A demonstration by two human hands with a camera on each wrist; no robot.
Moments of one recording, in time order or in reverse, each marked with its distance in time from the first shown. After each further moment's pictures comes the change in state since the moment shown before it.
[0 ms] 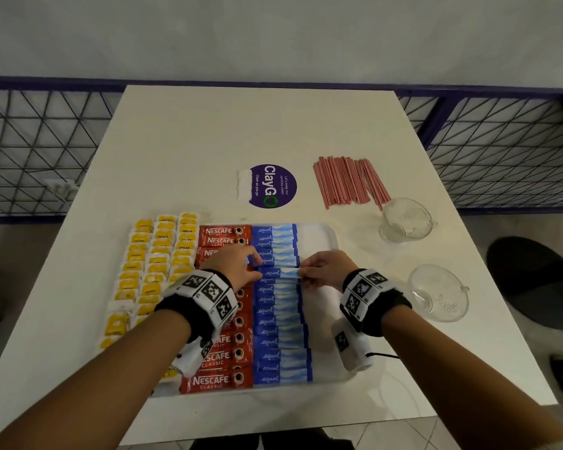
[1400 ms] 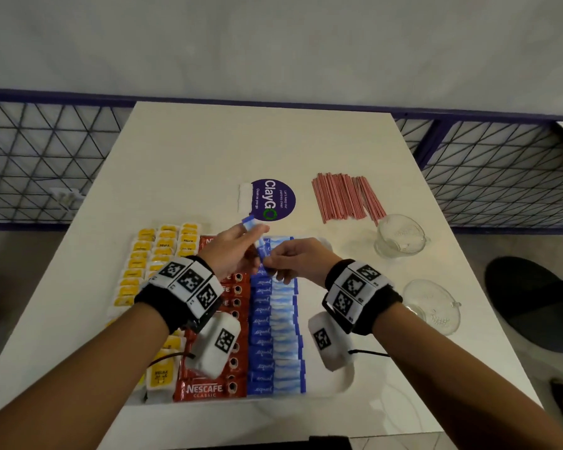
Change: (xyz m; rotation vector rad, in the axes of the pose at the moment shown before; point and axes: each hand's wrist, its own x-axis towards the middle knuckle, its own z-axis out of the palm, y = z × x) left_hand -0.005 0.024 -0.028 -1.104 0.021 -0.049; right_hand -0.024 -0.059 0.023 -0.142 -0.201 -0.237
